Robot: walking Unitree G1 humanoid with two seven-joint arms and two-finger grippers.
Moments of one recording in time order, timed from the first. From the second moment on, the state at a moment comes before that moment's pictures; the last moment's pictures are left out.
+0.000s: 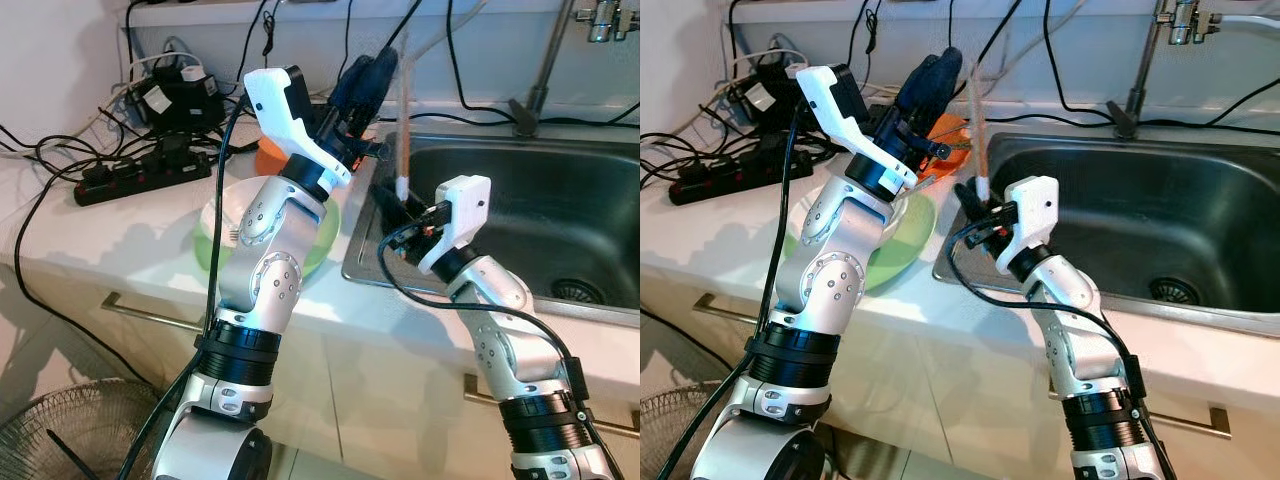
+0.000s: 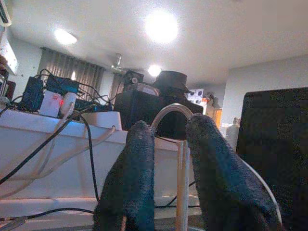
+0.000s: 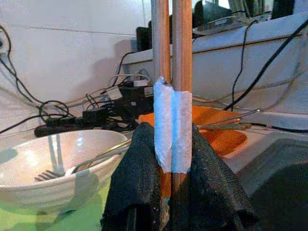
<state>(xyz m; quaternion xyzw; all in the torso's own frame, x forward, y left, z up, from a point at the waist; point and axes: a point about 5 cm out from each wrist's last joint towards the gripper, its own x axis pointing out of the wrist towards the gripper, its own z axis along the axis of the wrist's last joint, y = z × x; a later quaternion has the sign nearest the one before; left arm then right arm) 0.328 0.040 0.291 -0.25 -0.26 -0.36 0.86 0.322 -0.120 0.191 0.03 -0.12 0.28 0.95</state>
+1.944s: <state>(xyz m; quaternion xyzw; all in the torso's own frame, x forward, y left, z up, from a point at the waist) 0.316 0.039 0.141 0.05 -0.01 -0.44 0.90 0.385 -0.217 0.158 -0.04 -0.01 -0.06 1.00</state>
